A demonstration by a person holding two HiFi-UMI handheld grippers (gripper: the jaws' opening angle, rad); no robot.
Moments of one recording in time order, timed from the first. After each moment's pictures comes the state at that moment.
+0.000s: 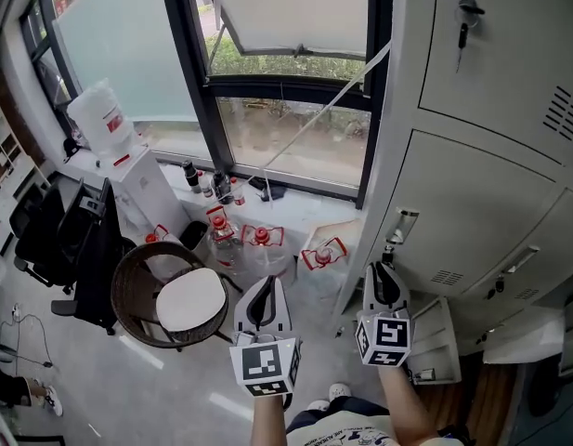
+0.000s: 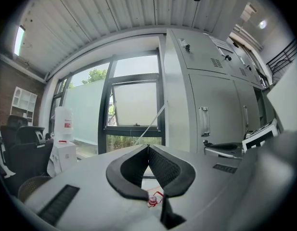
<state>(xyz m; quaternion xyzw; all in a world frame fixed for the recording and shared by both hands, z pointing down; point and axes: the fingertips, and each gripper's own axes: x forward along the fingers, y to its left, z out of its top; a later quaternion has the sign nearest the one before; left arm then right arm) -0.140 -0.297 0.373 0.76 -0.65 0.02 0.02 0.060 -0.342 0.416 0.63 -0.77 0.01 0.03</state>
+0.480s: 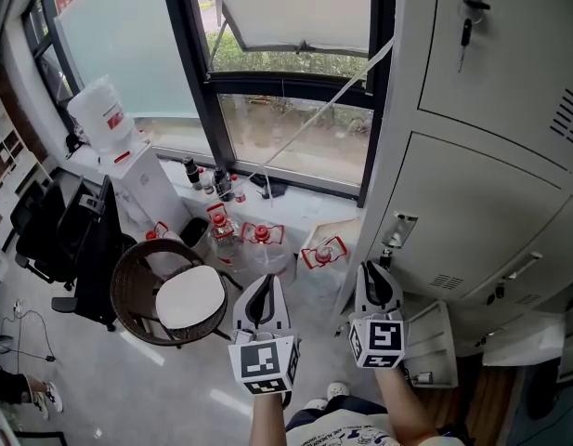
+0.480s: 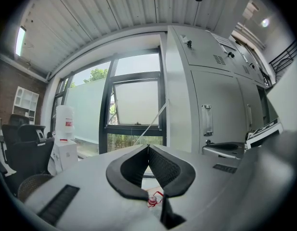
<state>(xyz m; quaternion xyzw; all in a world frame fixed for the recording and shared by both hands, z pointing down) -0.135 -0.309 0.378 0.75 -0.66 0.03 0.03 0.046 -0.350 0.412 0.60 -0.80 0.00 0.02</state>
